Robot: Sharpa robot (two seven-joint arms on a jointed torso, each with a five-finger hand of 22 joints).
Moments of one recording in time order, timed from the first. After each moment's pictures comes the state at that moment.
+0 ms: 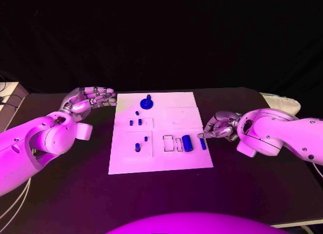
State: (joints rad) left arm 0.94 -0.89 0.28 1.39 -0.27 -0.14 0.31; left_hand 1.38 -0.19 0.54 0.03 0.24 0.89 0.21 0.26 0.22 0.98 0.17 0.21 0.07 0.84 0.13 0.54 0.22 0.17 0.77 0.26 0.34 0.45; right arm 1.20 -1.08 -0.11 1.75 -0.97 -0.16 -0.50; right_hand 1.13 -0.16 0.20 0.29 0.33 0.94 0.10 0.36 0.57 1.47 0.02 1.57 1.31 1.46 -0.04 1.54 1.31 0.05 1.47 0.06 1.41 1.31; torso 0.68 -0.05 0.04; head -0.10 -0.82
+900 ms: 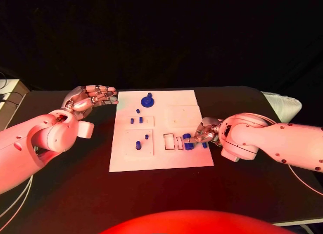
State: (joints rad) left arm 0.94 -0.89 0.28 1.40 -0.27 -0.14 0.31; left_hand 1.38 -0.19 0.54 0.04 0.25 0.89 0.21 0.26 0.22 0.98 0.17 0.21 0.07 0.84 0.13 0.54 0.22 0.17 0.78 0.25 0.34 0.45; right arm 1.16 -0.93 -0.12 1.72 -1.06 -0.19 -0.67; right_hand 1.03 -0.12 0.09 0.29 0.30 0.95 0.08 0.42 0.65 1.46 0.01 1.57 1.31 1.46 -0.06 1.55 1.31 0.04 1.46 0.04 1.43 1.31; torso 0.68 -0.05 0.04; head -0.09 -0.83
